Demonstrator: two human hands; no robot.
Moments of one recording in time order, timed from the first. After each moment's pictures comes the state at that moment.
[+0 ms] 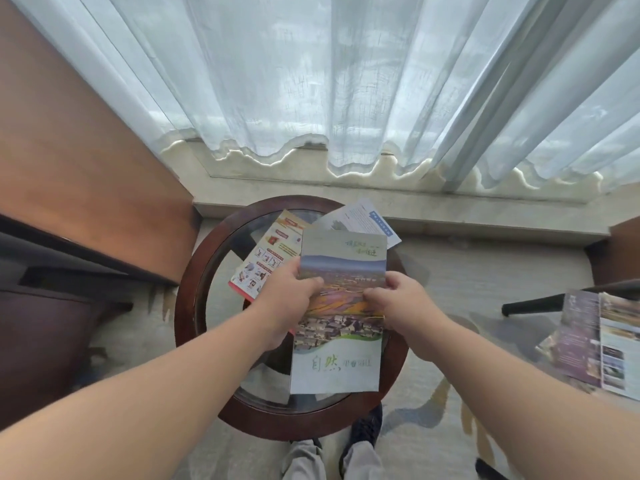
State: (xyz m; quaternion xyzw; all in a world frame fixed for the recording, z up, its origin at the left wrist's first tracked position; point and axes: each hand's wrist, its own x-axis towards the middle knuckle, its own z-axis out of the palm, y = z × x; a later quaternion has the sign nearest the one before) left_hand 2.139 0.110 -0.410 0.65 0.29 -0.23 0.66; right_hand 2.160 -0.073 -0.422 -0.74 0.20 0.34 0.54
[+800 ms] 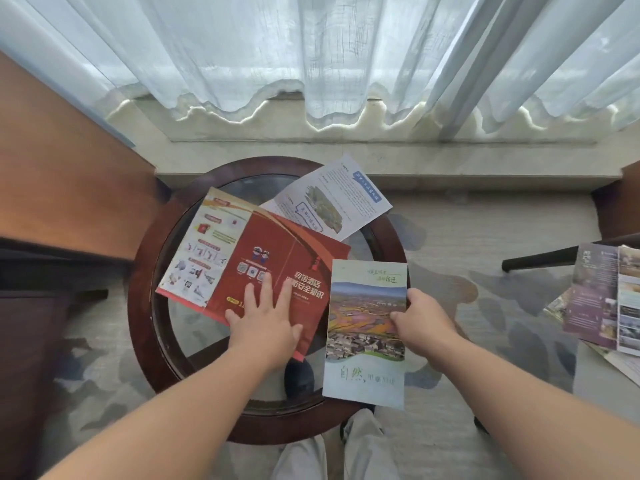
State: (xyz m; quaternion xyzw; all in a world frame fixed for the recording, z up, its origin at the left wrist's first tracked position) left_hand 2.110 0.103 -0.556 0.91 0.06 -0.42 0.03; right_hand 2.142 -0.136 -0.539 -0.87 0.21 0.36 0.26
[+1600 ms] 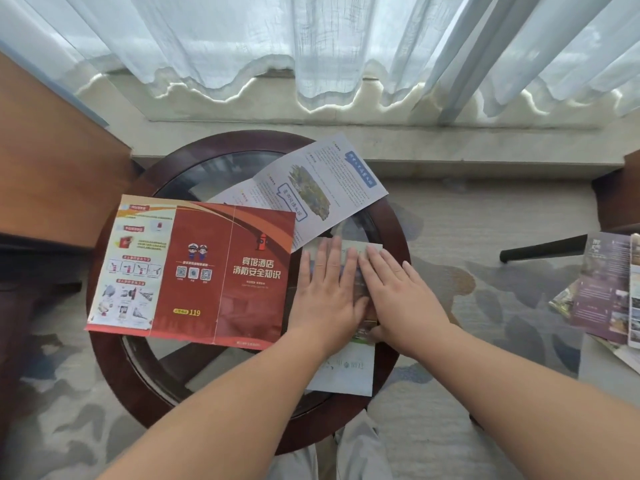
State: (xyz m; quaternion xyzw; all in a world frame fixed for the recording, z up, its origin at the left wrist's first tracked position) left_hand 2.133 0.019 -0.603 0.97 -0.10 -0.21 0.07; right_hand 2.151 -0.125 -0.567 -0.93 -0.21 0.32 0.00
